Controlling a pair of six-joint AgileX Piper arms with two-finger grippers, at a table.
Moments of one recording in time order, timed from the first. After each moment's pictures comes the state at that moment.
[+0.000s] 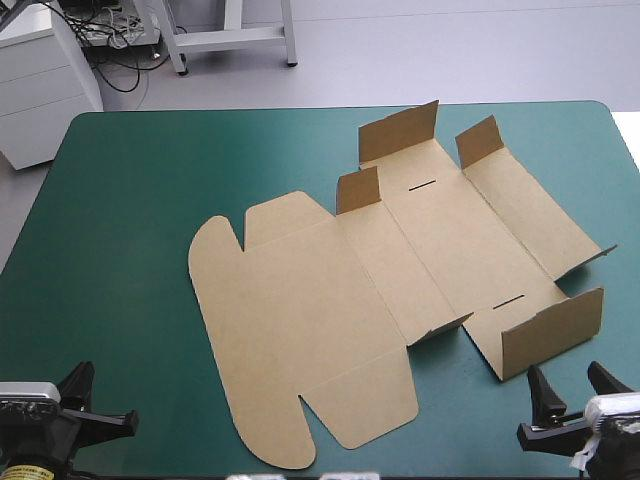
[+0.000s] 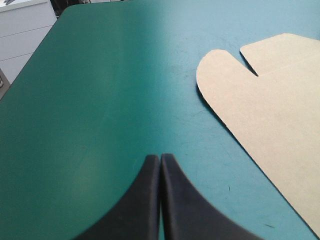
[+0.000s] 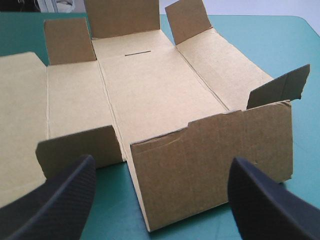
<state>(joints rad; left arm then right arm) -0.01 0.05 -0.42 0.02 0.82 0.01 -0.03 -0.02 -0.46 0.18 0.84 -0.11</state>
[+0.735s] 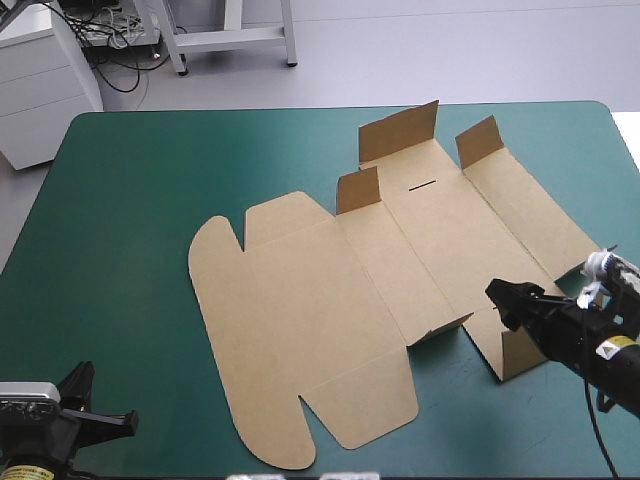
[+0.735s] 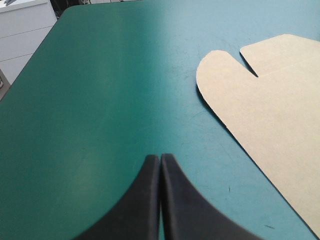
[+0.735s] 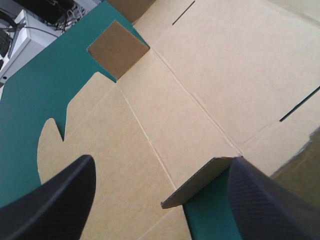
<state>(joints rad) -0.01 0.05 -0.42 0.02 0.81 0.01 -0.03 0.63 -0.75 0.49 0.84 0.22</state>
